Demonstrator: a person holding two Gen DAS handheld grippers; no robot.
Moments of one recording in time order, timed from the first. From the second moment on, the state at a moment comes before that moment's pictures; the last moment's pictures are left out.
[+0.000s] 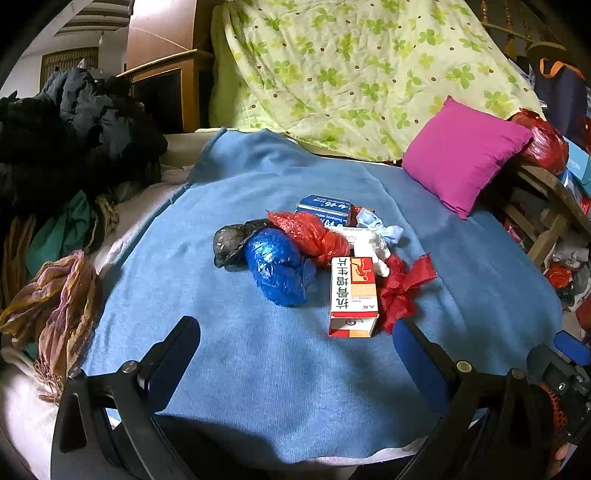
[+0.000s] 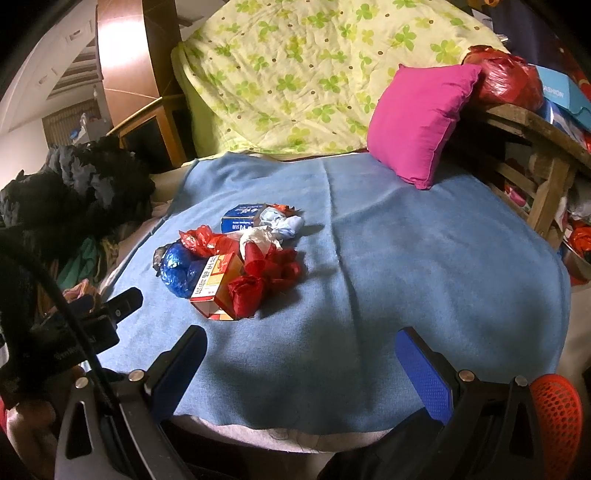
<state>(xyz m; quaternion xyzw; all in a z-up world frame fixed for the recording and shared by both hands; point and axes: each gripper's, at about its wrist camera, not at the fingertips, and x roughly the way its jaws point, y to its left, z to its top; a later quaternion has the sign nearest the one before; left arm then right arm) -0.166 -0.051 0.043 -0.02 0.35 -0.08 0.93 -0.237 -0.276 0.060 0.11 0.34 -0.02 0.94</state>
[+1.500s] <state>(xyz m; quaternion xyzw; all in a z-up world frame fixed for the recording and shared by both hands) -0.091 -0.077 -0.006 -0.06 0.42 -0.12 0.90 -0.234 -0.316 0.005 0.16 0.39 -0.04 0.91</state>
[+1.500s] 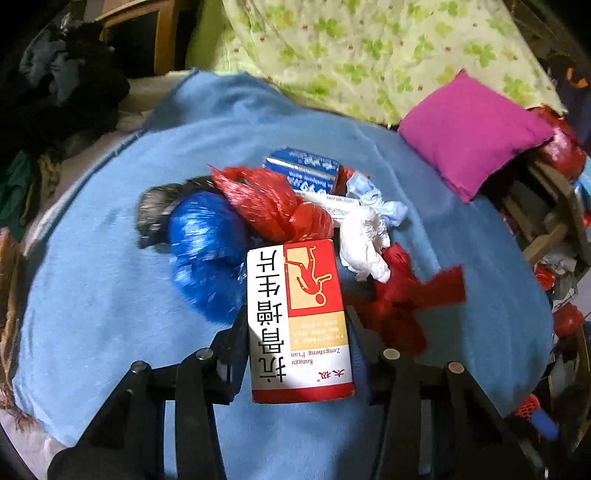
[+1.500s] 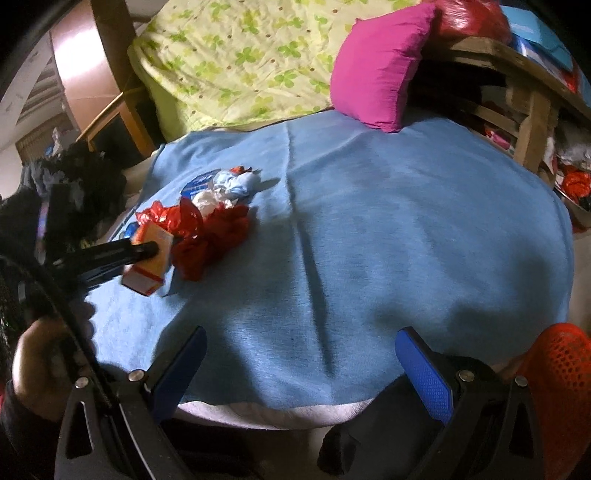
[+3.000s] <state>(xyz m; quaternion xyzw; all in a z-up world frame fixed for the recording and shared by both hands) -0.141 -0.072 0.014 -0.04 0.33 -0.11 0.94 -0.186 -0.349 0.023 0.18 0.37 -0.07 0.91</state>
